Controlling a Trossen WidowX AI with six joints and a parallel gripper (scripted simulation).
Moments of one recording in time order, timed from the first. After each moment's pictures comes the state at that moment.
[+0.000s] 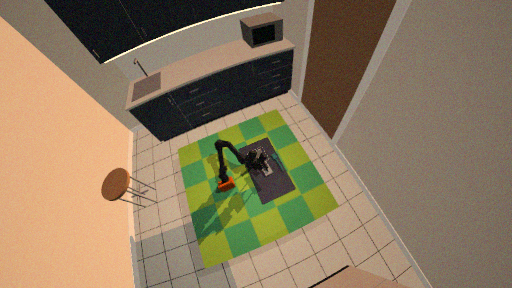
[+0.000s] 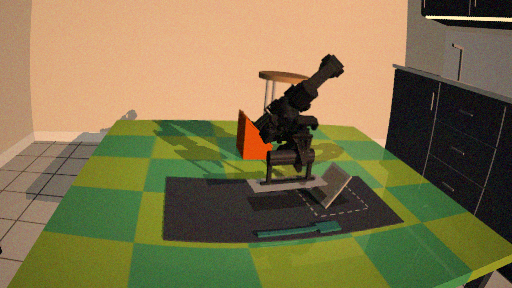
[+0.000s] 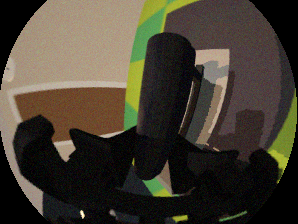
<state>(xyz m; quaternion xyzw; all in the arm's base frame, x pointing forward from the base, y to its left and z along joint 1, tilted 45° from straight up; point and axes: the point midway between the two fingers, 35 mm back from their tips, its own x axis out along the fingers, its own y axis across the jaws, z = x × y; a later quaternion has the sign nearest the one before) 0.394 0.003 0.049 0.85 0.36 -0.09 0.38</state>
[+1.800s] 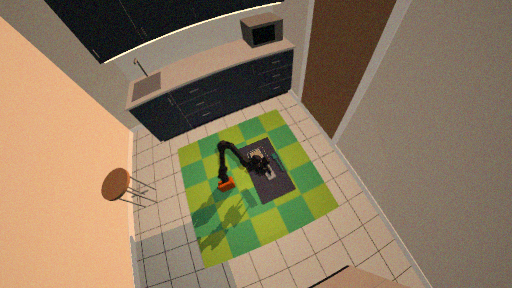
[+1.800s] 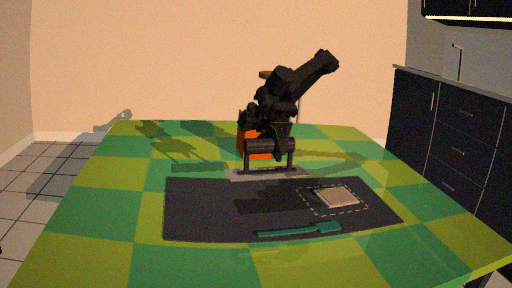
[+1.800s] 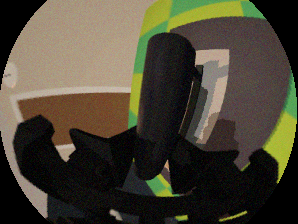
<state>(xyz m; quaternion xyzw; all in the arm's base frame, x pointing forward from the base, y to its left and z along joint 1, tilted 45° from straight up) 0.402 -0.061 0.030 0.85 0.36 -0.09 0.38</state>
